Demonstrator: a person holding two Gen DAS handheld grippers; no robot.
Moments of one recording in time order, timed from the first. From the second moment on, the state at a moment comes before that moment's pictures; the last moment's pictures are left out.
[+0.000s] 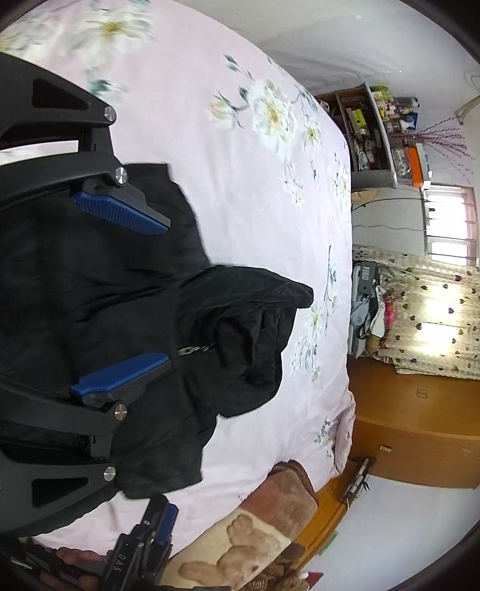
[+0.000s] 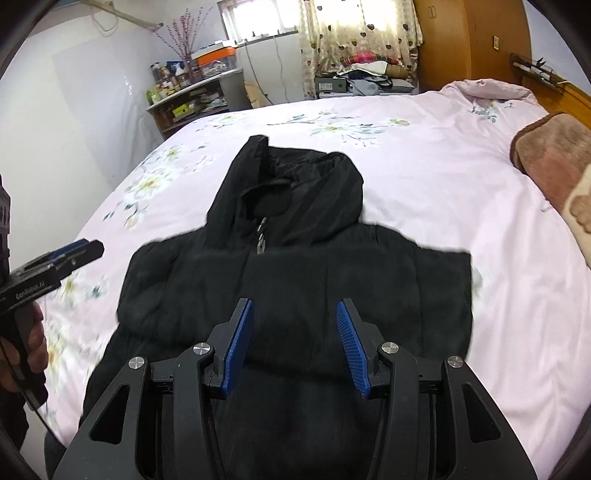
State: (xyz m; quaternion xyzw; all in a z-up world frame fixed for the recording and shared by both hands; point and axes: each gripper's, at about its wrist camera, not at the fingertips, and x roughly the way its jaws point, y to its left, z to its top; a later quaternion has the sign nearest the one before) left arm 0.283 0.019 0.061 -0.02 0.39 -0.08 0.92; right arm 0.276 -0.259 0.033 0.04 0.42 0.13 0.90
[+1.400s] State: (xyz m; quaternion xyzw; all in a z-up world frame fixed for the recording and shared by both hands) left arm 0.312 0.039 0.046 -0.12 0.36 -0.13 0.92; right arm 0.317 -0.316 0.034 0.18 0.37 0.14 0.90
